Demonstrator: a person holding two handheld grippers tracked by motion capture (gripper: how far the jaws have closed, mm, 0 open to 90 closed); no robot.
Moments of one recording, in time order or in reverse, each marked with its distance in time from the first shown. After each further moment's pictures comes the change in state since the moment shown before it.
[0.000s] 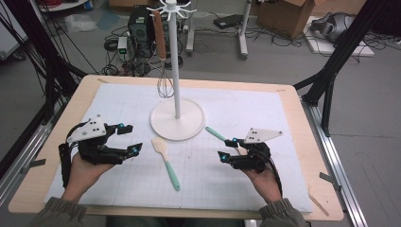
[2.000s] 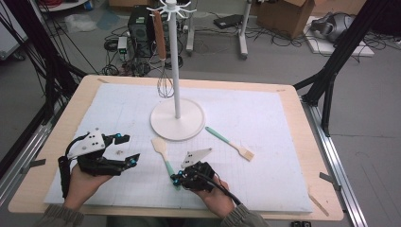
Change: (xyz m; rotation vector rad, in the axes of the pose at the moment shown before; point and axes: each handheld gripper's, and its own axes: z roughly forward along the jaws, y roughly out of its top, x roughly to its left) left arm -0.008 -0.032 -0.005 0.005 0.031 0.021; right arm 0.095 -0.002 0.121 0.220 0.213 -0.045
